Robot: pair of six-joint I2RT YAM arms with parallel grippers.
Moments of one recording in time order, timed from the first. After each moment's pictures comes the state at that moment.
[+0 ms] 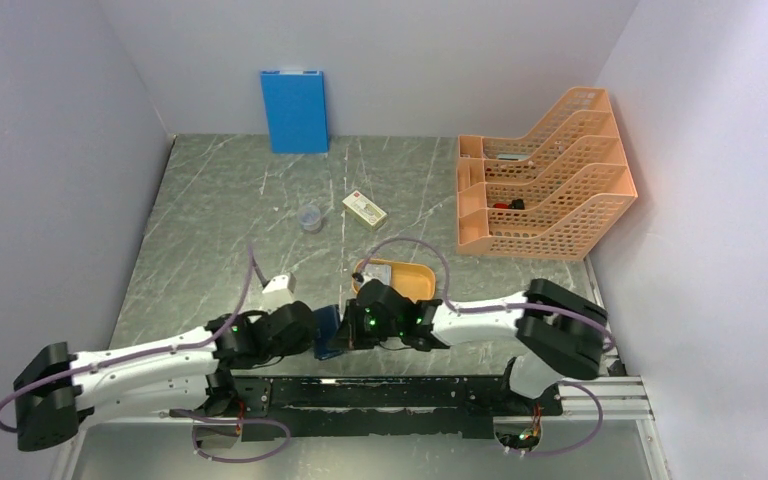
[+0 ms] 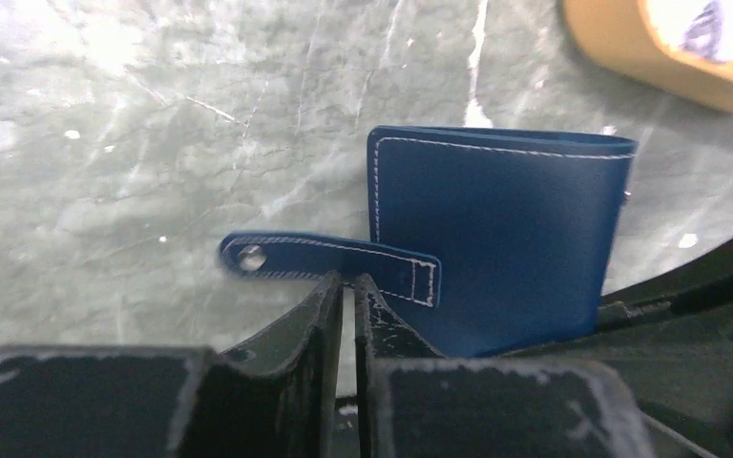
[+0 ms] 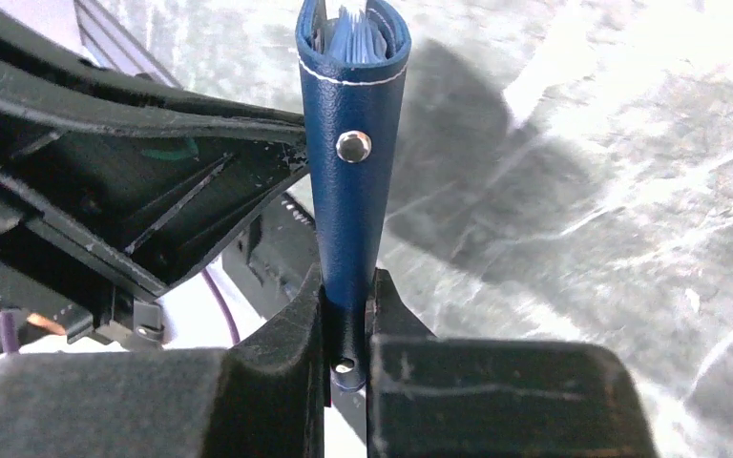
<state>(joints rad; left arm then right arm) -1.11 0.91 0.37 -0.46 -0.42 -1.19 1.16 1.59 0.63 0.29 -0.16 1.09</state>
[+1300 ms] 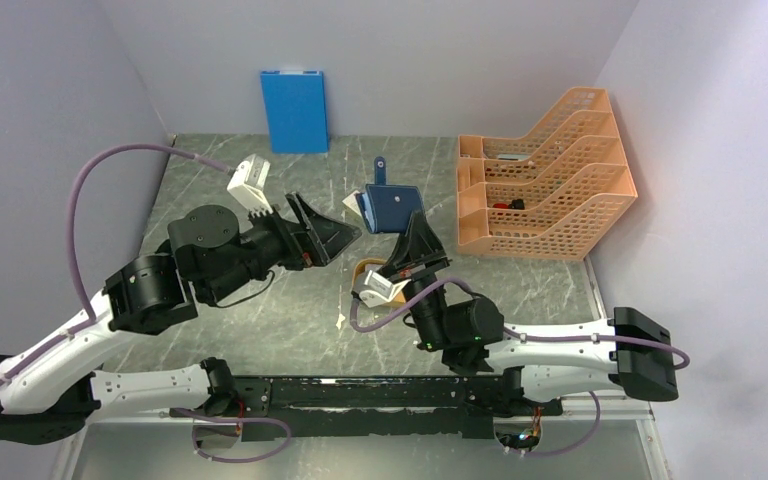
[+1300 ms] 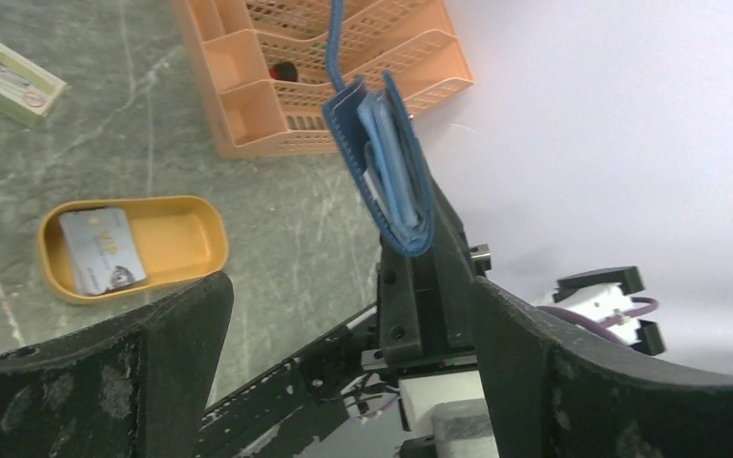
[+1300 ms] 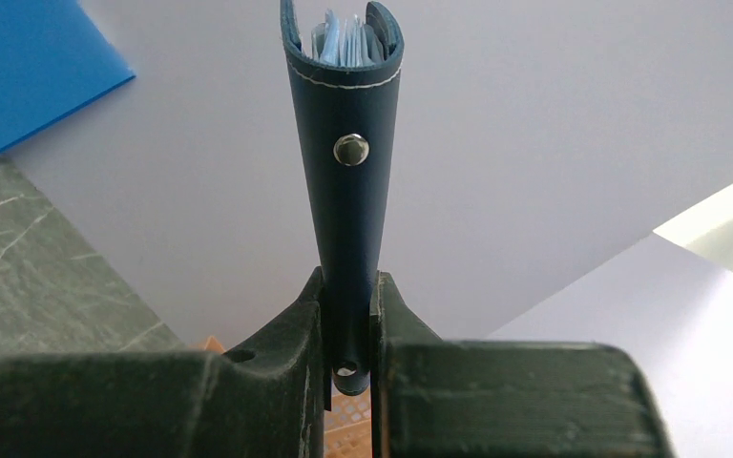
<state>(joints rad) -1.11 0.93 1.36 -0.62 -0.34 -0.88 1.36 1.14 0.59 1.20 0.82 -1.70</state>
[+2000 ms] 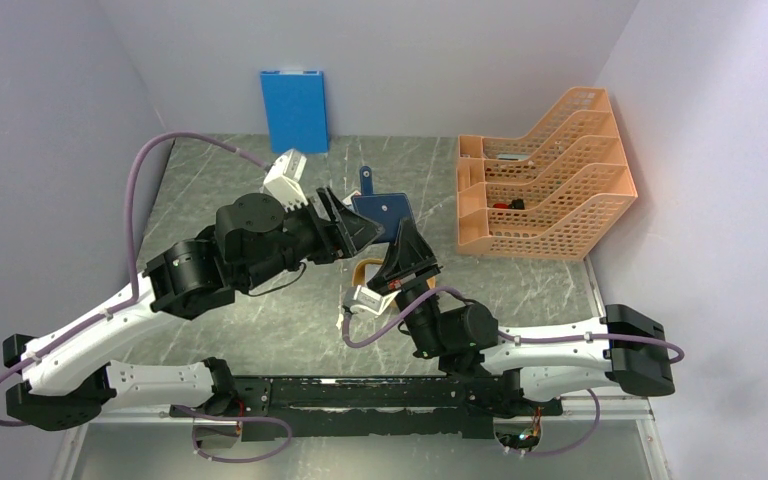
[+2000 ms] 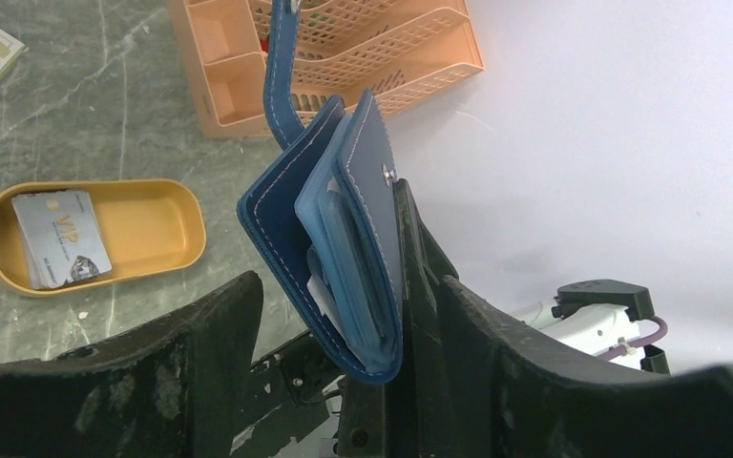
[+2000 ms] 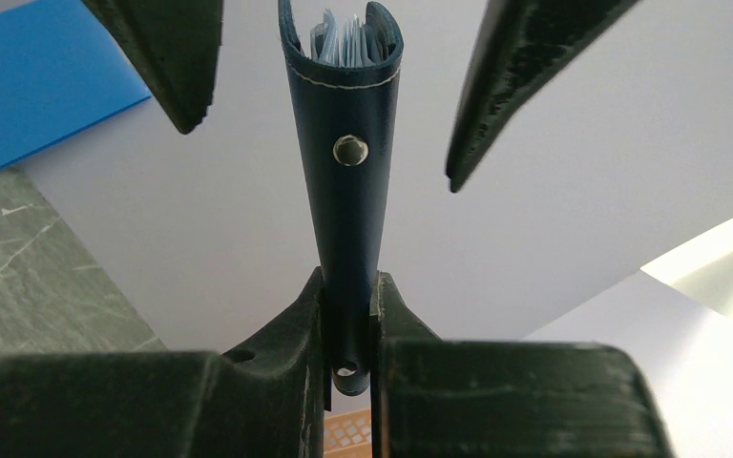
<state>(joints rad) -1.11 1.07 1.40 -0.57 -0.30 -0.96 1.42 1.17 0.59 1.24 0.80 -1.77</state>
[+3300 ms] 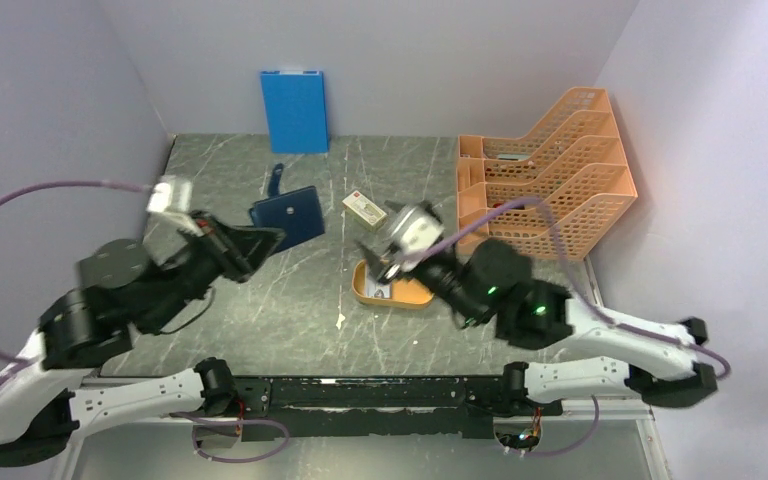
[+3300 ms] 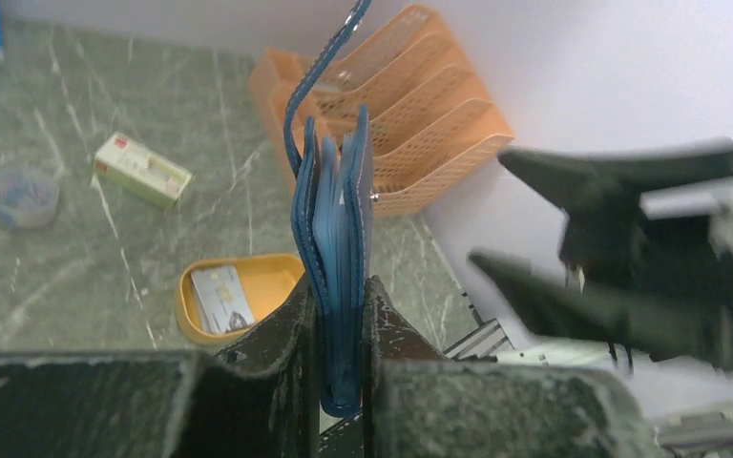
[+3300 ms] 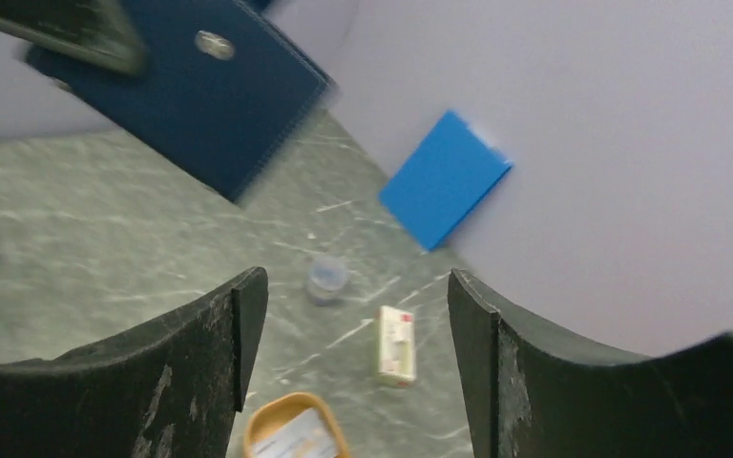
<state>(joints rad) -1.12 0.73 1.29 -0.65 -0.50 -0.72 1.44 1.04 1.18 -0.04 0.60 -0.58</state>
